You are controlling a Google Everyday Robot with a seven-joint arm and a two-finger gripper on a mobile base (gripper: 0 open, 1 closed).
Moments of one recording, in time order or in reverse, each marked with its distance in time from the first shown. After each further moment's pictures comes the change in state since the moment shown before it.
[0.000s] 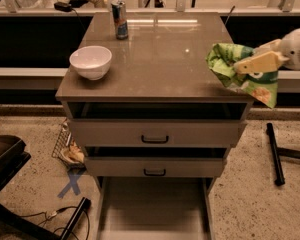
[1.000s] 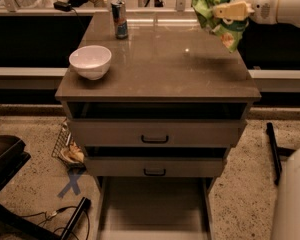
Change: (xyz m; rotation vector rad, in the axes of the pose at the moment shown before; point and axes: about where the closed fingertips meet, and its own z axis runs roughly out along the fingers) arm -0.124 -0.125 0.071 0.108 -0.330 -0.026
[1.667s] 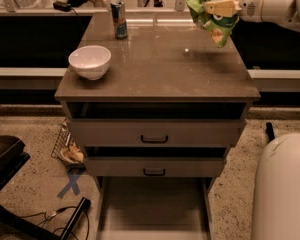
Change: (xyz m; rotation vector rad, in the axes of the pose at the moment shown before) arm -0.009 -0.017 0.038 0.036 -0.059 -0.009
